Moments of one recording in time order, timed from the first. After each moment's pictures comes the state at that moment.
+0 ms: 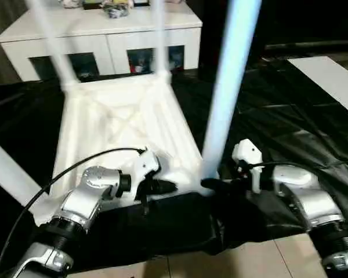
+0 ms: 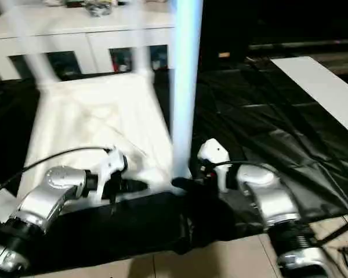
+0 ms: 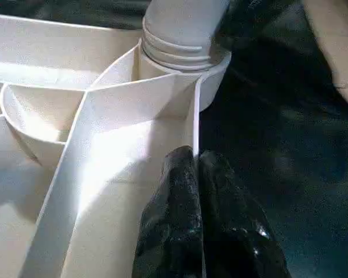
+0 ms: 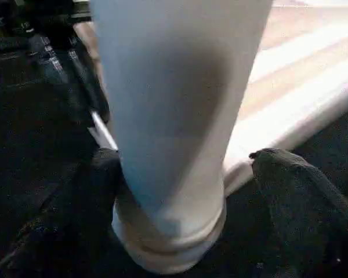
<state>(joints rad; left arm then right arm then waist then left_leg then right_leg) -0.43 0.37 -0.29 0.37 -0.11 0.23 -1.15 -0.41 -0.44 0.18 0.39 0.16 0.08 1.10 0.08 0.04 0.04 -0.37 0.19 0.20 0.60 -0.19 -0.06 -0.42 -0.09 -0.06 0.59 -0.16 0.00</state>
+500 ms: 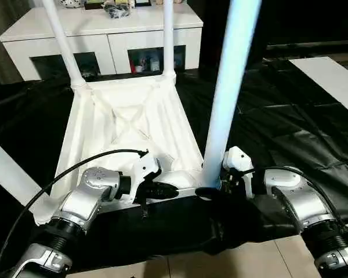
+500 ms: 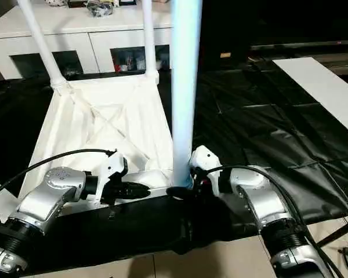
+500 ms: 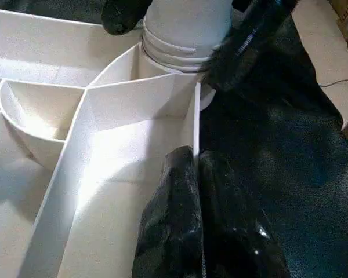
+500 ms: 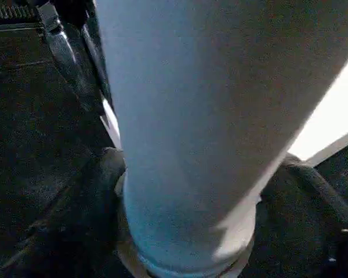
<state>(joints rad) -0.43 0.38 -0.29 0.37 -0.12 0.24 -1.17 -0.44 -0.41 0.24 0.45 0.11 0.04 1.09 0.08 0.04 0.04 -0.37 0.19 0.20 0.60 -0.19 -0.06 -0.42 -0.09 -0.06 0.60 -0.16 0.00</state>
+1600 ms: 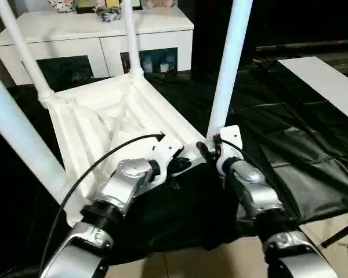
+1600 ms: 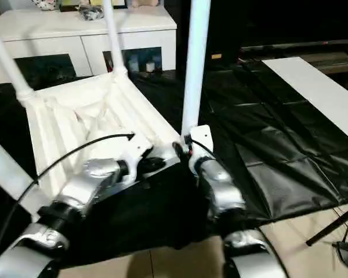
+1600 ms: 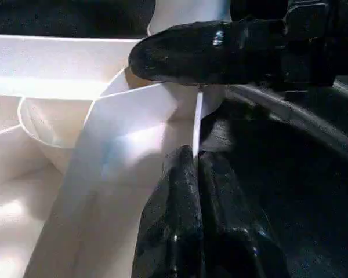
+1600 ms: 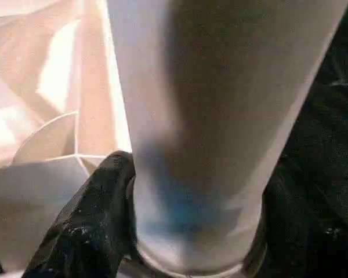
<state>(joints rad) -0.60 0.13 -0.24 0.64 0.00 0.21 -0.67 -0.58 -0.02 0.01 0.76 0.04 0.07 0.17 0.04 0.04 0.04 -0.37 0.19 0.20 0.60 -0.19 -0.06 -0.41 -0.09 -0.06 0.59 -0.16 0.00</state>
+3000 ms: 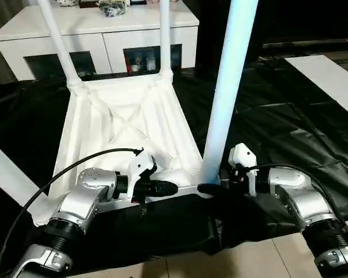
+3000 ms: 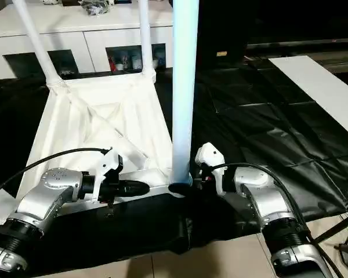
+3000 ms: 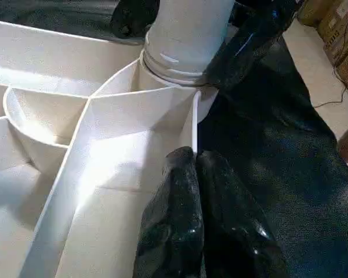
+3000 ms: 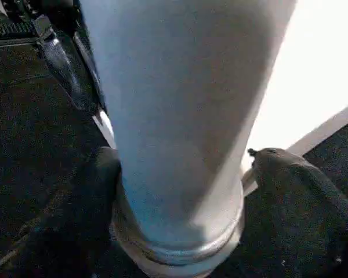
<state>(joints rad) -0.42 0.37 -0.24 0.41 -0.16 0.21 -1.19 -0.44 -0.39 0.19 0.51 0.15 0.03 1.11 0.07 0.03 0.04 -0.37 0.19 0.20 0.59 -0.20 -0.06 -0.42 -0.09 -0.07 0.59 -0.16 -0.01</state>
